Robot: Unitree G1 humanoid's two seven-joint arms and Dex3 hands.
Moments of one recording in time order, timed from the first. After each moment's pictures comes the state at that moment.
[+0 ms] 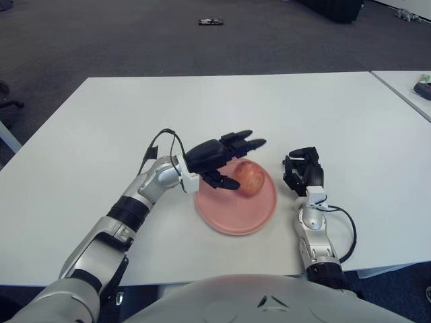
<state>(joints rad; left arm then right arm) -0.37 0.36 -0.38 0.39 0.35 -0.82 -0.30 0.06 0.08 -0.04 0.29 -0.15 -0.39 -0.30</state>
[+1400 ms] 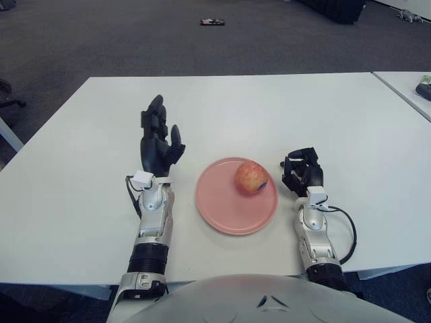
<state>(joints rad) -0.04 -0.08 0.08 0.19 -0.11 -0.61 0.07 0.06 0.09 -0.04 0.28 -0.14 -0.38 -0.29</state>
